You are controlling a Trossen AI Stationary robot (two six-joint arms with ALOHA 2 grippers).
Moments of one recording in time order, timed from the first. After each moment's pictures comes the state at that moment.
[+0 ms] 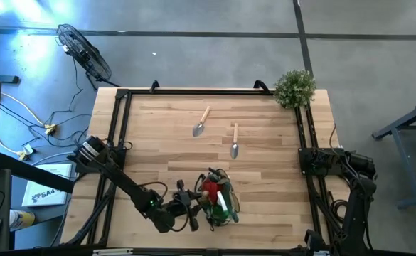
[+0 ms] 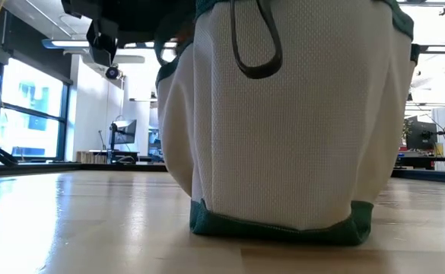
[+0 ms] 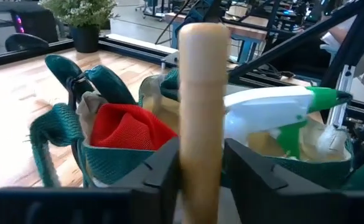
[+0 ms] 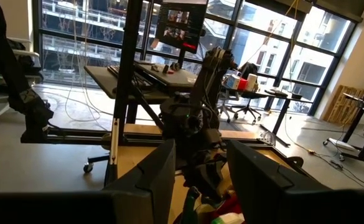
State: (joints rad) left arm -0.72 1.89 1.00 0.58 -1.05 -0.48; right arm 1.27 1.91 1.65 0.35 1.57 -0.23
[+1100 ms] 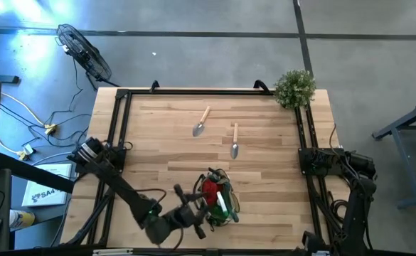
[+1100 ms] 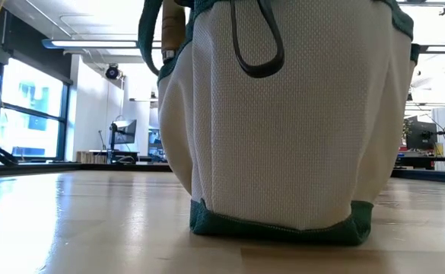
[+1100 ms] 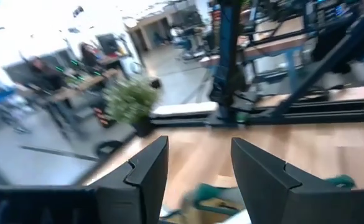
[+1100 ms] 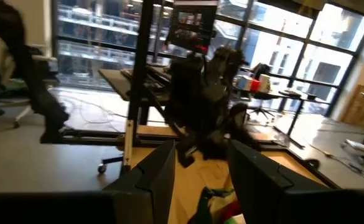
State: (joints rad) left arm -0.77 1.89 1.31 0.58 -1.31 0.26; right arm 1.27 1.91 1.65 0.29 1.51 -0.15
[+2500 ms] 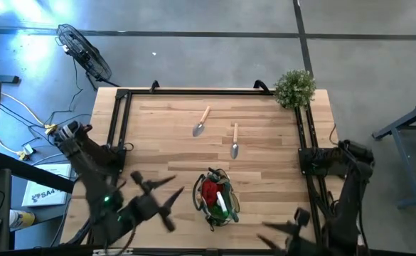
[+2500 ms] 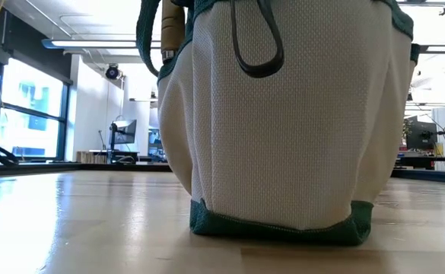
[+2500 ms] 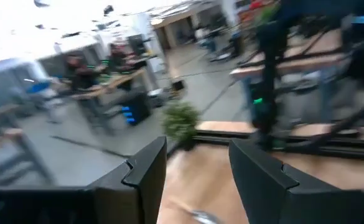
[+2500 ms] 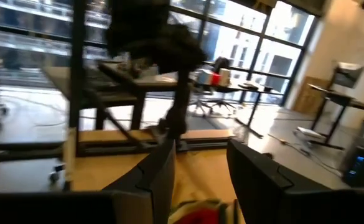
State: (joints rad) left arm -0.91 1.60 1.53 0.05 -1.57 0.19; right arm 1.13 1.80 1.65 -0.05 1.57 0.06
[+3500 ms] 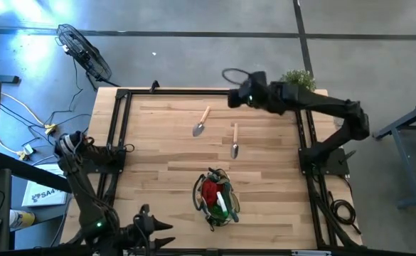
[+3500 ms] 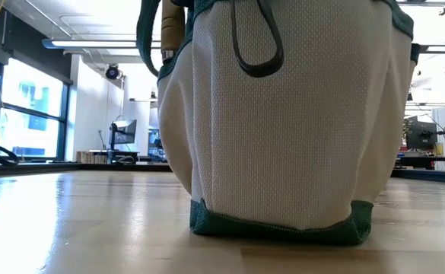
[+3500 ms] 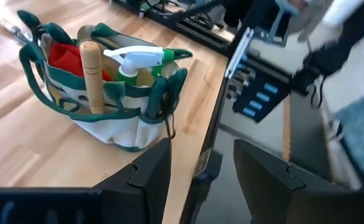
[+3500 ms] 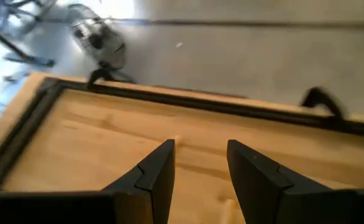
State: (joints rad) left arm -1.06 1.71 1.50 -0.63 -0.98 -1.24; right arm -0.20 1.53 1.65 -0.98 0.59 0.96
